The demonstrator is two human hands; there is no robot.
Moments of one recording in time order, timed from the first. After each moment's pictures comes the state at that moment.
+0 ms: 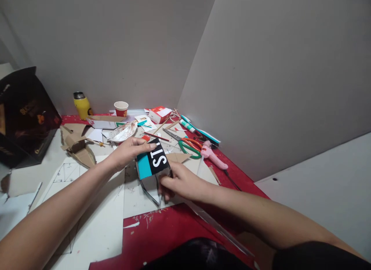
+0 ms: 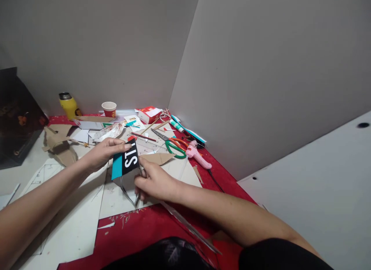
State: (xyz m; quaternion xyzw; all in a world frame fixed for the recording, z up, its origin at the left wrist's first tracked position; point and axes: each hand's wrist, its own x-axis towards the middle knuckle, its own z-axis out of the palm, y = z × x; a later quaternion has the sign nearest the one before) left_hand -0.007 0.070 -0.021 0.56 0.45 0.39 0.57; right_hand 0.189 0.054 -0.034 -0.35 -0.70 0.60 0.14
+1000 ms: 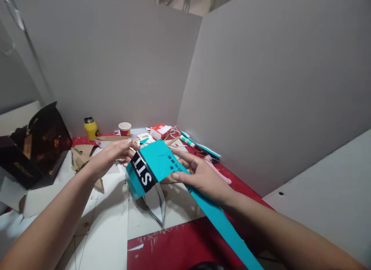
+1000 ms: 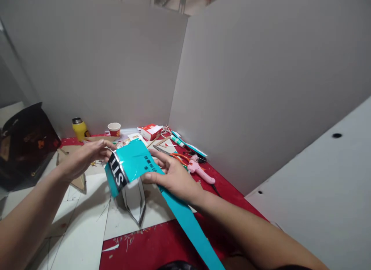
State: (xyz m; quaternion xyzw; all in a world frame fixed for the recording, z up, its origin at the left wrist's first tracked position) left_hand -0.054 0.053 0.035 0.61 0.46 0.44 0.47; right_hand 0.215 0.065 0.012 -0.31 -0.65 0.60 0.35
